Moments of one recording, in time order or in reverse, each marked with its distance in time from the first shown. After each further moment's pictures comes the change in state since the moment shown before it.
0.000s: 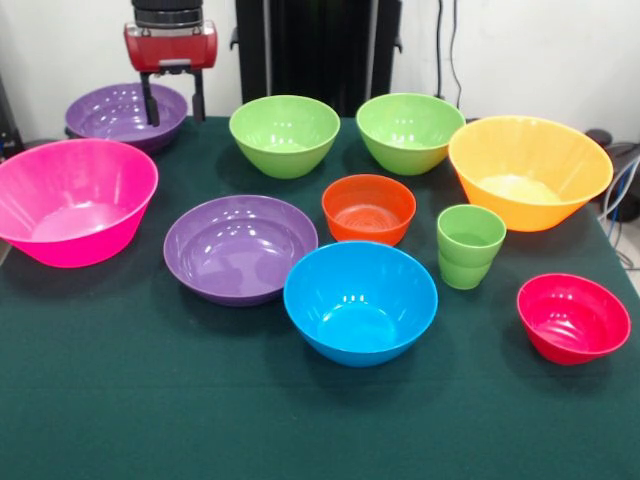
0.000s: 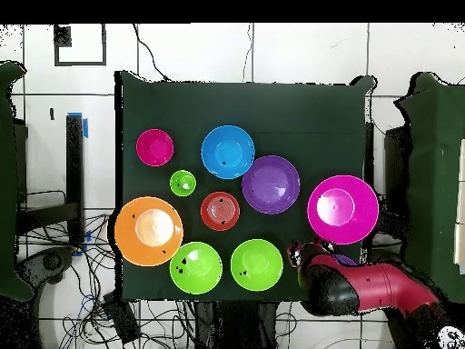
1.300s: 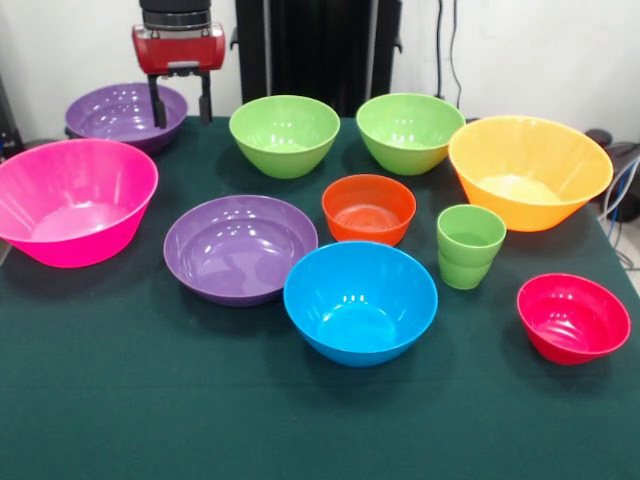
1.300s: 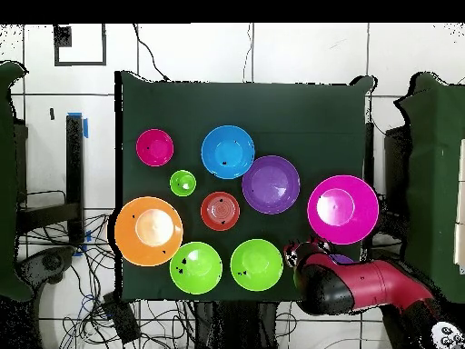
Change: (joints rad) arm 0.022 0.000 -0.001 0.000 -0.025 0.000 0.000
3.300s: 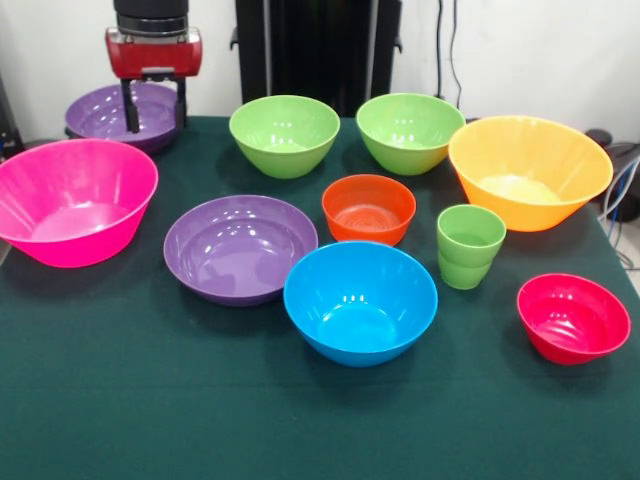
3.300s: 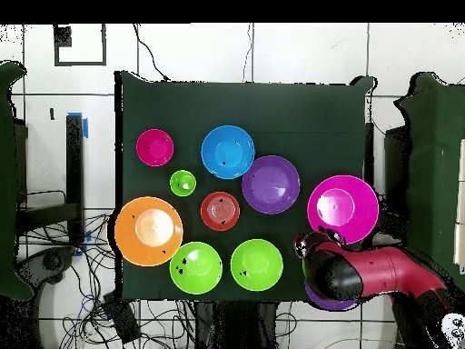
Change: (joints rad) arm -0.013 0.001 0.045 -0.076 0.000 0.123 0.000
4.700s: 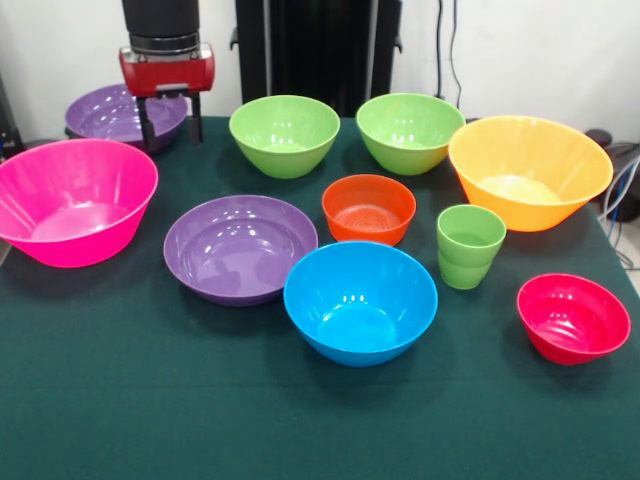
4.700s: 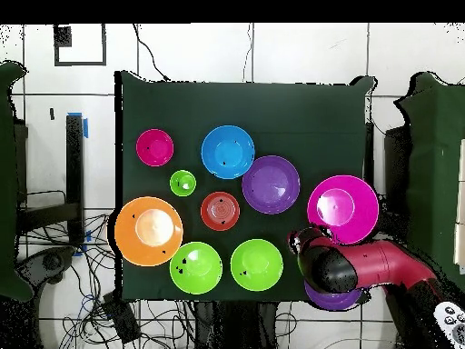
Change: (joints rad) arm -0.001 0.061 0.021 -0.019 -0.003 0.005 0.000
